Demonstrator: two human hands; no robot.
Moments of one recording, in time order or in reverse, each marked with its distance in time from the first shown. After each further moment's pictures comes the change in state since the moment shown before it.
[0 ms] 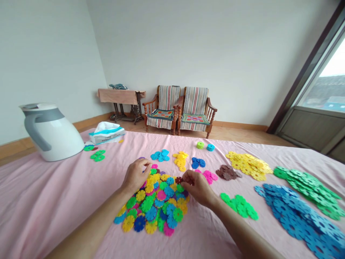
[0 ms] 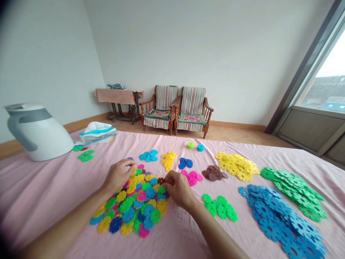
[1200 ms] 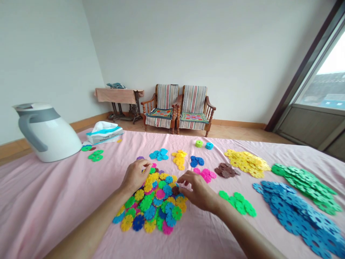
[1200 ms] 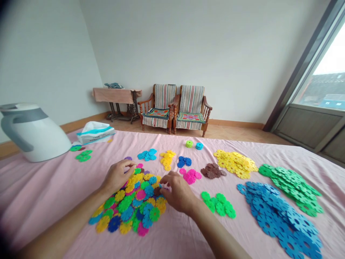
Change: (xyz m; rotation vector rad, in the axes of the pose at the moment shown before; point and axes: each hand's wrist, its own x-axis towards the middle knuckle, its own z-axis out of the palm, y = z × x) left_hand 0.000 0.009 0.000 -0.028 -0.050 -0.014; right_hand -0.014 -0.010 -0.012 -0.248 -0.093 -0.200
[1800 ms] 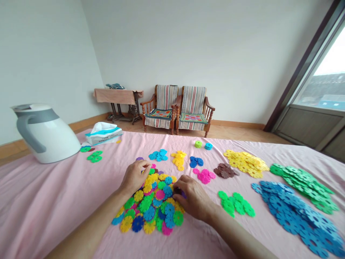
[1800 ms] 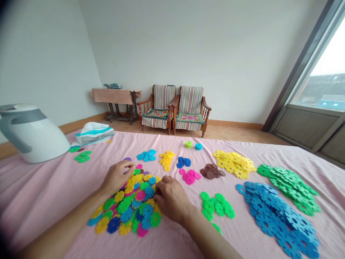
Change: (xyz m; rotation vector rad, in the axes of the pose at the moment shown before) left_hand 0.000 -0.004 0.002 -0.010 0.002 0.016; right_hand -0.004 -0.013 0.014 -0.152 -0.027 -0.081
